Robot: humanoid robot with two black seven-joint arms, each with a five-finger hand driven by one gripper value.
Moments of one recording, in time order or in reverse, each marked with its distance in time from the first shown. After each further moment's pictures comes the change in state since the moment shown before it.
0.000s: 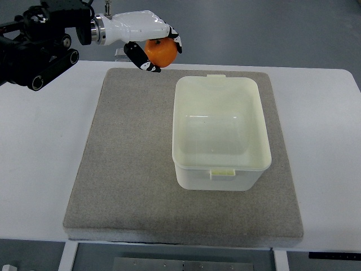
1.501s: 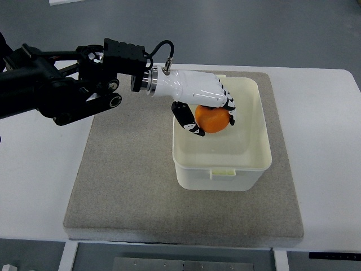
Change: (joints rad) left arm 0.005 -0.057 0.109 -0.342 0.042 -0.004 0.000; right arm -0.001 0.000 0.000 0.001 0.000 0.000 0.000
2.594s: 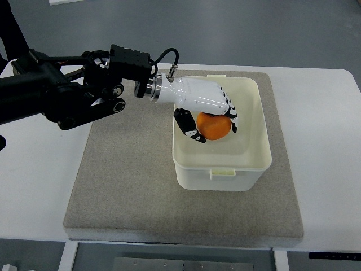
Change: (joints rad) left arm 0.015 -0.014 -0.004 0.001 0.002 -0.029 0.000; right arm 0.000 0.000 0.000 0.000 0.000 0.000 0.000
